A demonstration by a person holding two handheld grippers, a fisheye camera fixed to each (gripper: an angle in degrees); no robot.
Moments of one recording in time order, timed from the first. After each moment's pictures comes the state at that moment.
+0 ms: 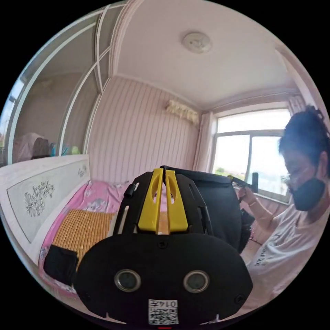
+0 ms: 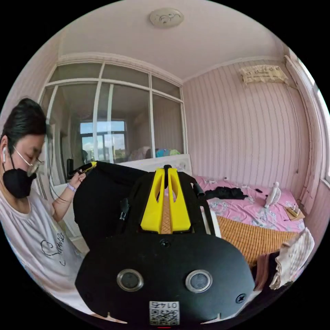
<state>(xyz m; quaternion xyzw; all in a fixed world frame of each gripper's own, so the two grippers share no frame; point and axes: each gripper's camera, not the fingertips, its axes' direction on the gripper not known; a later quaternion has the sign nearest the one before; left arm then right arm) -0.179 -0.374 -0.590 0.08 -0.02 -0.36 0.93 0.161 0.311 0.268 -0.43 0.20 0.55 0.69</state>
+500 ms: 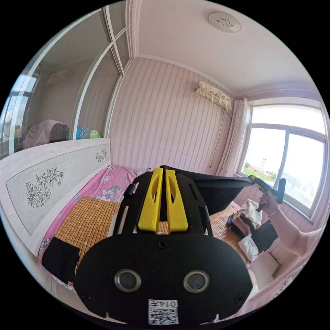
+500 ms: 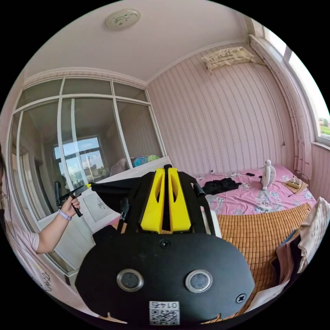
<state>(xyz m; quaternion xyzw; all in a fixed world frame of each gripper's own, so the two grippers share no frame) -0.250 -0.335 -0.389 -0.03 -0.10 -0.40 0.91 0.179 0.507 0.230 -0.37 0.30 0.60 0.64</state>
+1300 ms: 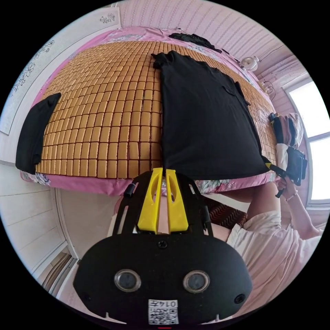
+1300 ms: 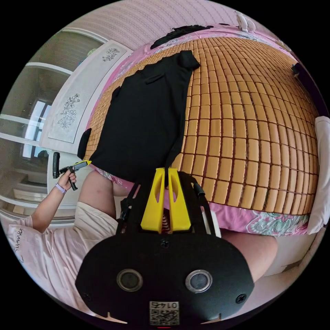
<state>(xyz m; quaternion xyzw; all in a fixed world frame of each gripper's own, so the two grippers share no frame) -0.047 0.070 -0.207 -0.52 0.08 -0.46 0.71 -0.214 0.725 0.038 -0.59 0.07 0.77 0.23</state>
